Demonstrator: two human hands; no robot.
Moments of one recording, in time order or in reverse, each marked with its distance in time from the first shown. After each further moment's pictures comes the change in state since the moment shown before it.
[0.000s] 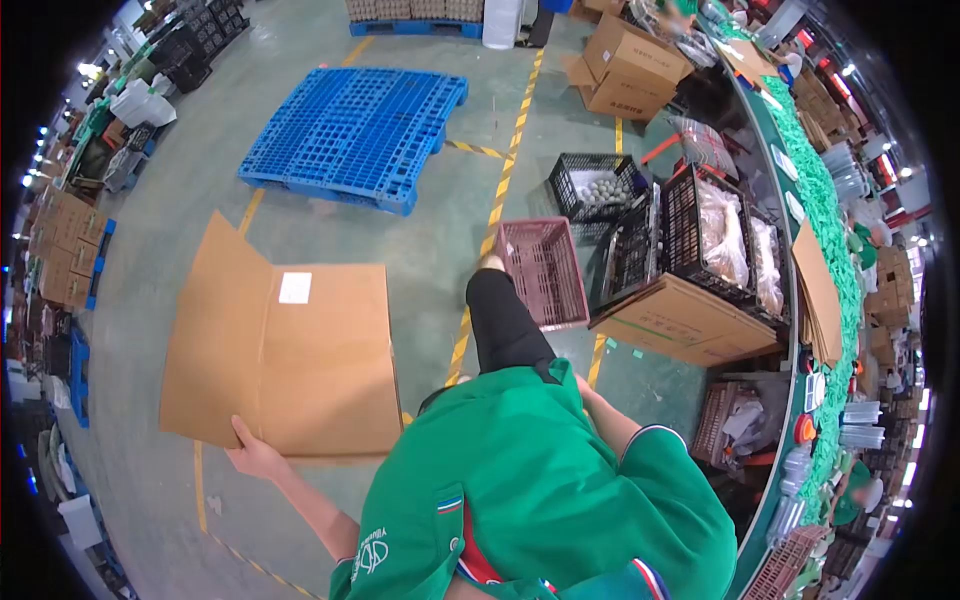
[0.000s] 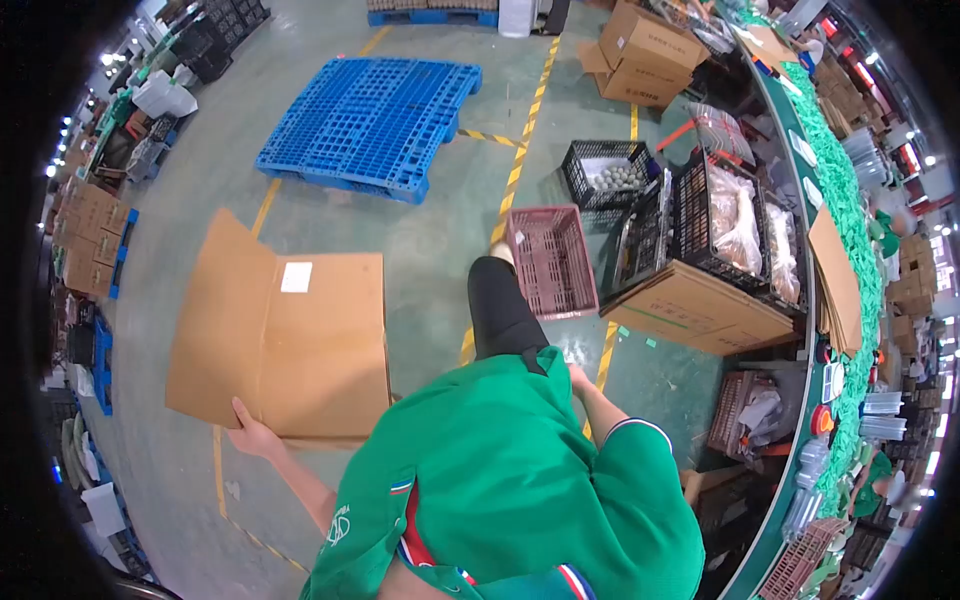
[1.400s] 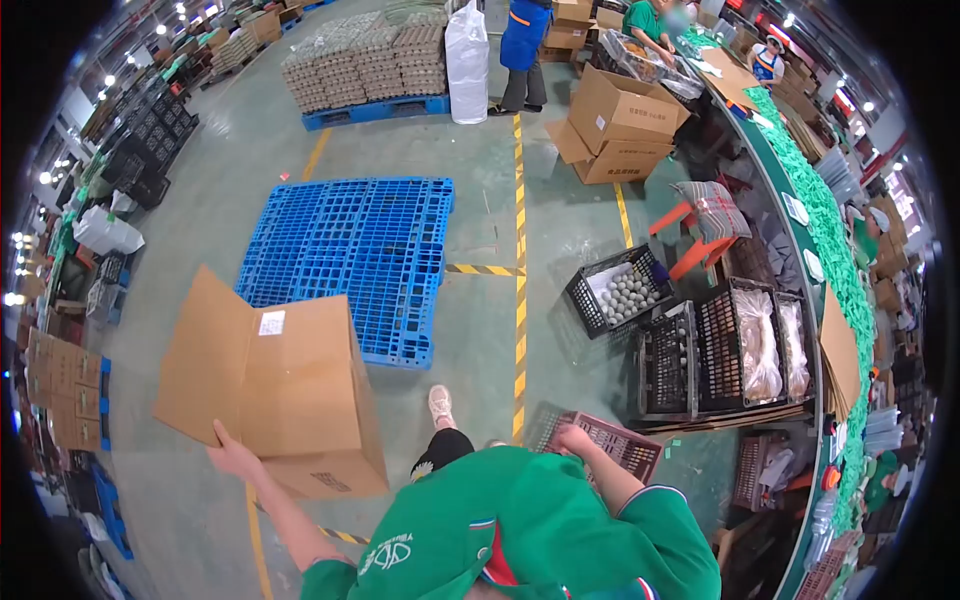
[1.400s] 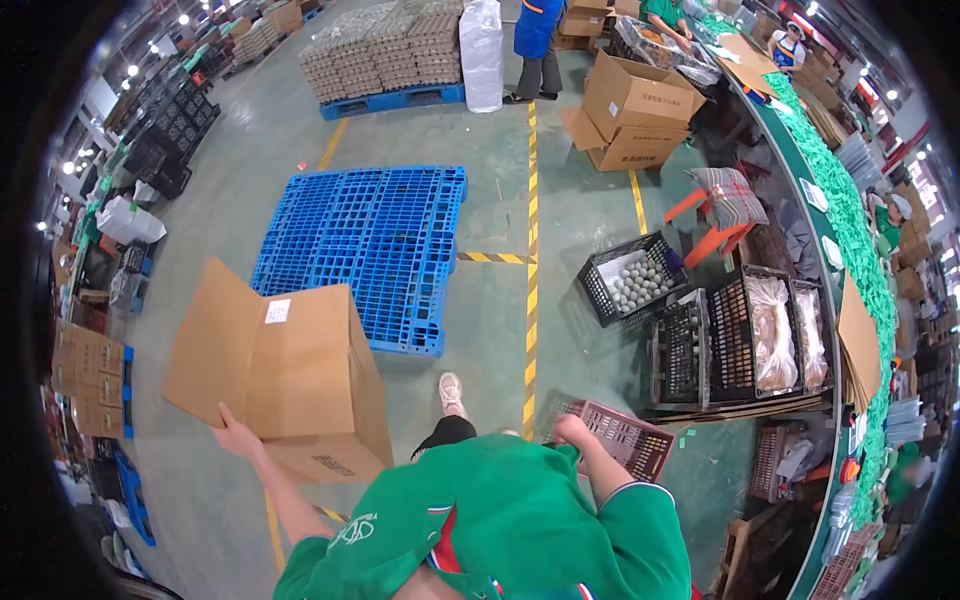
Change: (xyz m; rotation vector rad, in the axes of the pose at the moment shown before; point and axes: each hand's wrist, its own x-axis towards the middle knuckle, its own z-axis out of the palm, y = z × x) left_hand 0.293 0.066 0.528 0.054 -0.079 0.233; right_hand 0.306 -0.243 -0.122 -0.259 0.129 -0.321
